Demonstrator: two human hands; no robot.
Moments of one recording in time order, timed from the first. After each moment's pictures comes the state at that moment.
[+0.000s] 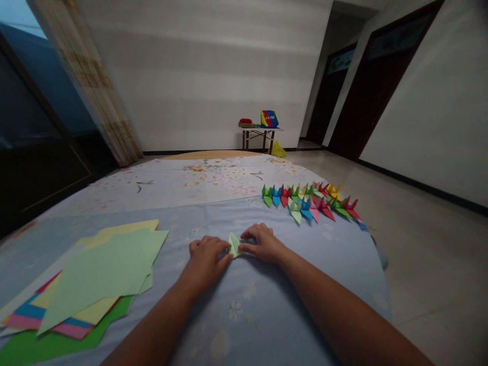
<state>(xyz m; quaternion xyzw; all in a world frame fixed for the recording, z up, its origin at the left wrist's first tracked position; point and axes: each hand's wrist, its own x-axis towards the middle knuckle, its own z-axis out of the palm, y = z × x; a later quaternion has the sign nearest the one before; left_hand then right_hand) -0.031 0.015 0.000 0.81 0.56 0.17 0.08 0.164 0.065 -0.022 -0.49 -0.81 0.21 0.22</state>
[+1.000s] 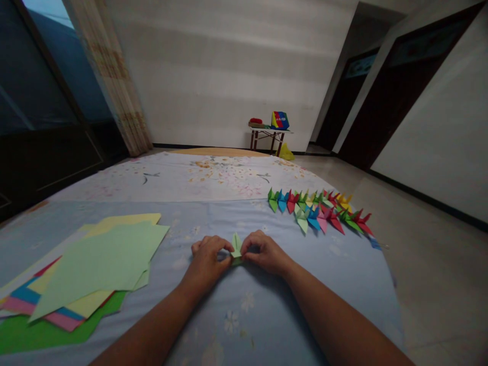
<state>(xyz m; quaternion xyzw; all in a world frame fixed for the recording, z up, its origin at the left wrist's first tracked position) -0.022 0.020 -0.010 0.75 0.59 0.26 0.14 0.164 0.064 -0.021 -0.36 -0.83 0.29 0.30</state>
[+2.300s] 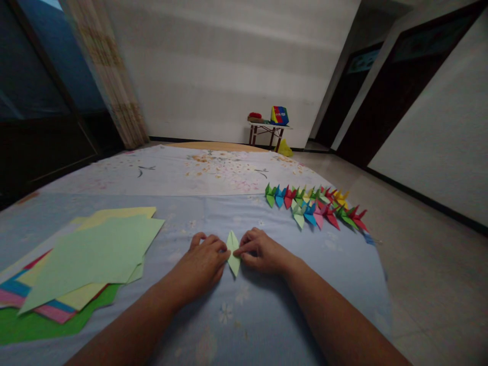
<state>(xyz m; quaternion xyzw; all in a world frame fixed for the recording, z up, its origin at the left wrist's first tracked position) -0.026 0.006 0.012 0.88 0.46 0.09 0.04 0.174 0.059 -0.013 -0.30 -0.91 0.20 0.19</state>
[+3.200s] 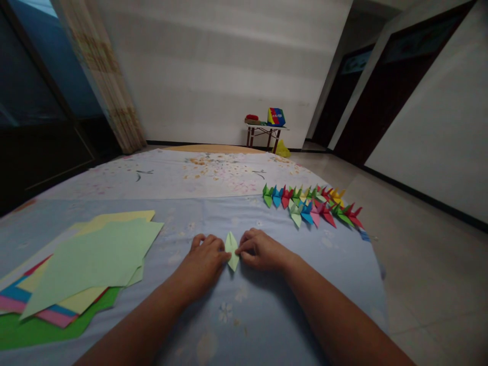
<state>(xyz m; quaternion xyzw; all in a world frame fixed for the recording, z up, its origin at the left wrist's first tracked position) -0.023 0.008 0.010 0.88 0.48 0.08 0.03 0.174 0.060 -0.009 -0.31 -0.92 0.19 0.18</state>
